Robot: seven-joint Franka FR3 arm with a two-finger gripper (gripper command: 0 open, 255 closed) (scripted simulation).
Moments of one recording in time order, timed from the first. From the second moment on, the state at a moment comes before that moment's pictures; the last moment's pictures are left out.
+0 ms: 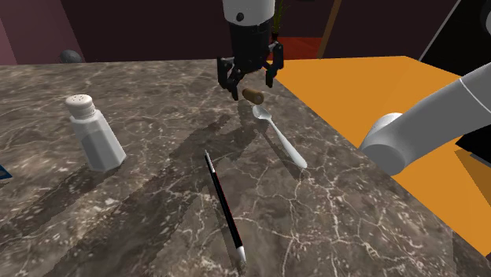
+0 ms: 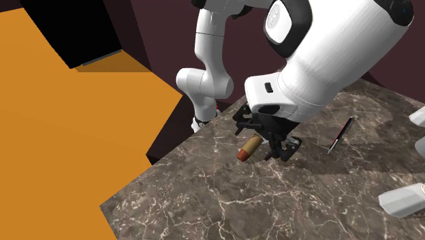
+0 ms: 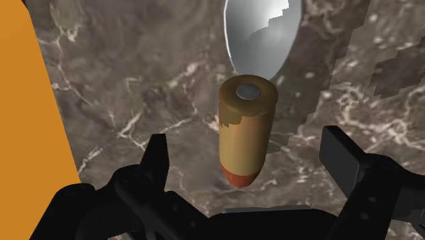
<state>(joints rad) -0.01 -0.45 0.61 -2.00 0.04 1.49 0.94</state>
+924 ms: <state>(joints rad) -0.01 -0.43 0.61 -1.96 0.03 1.46 0.94</state>
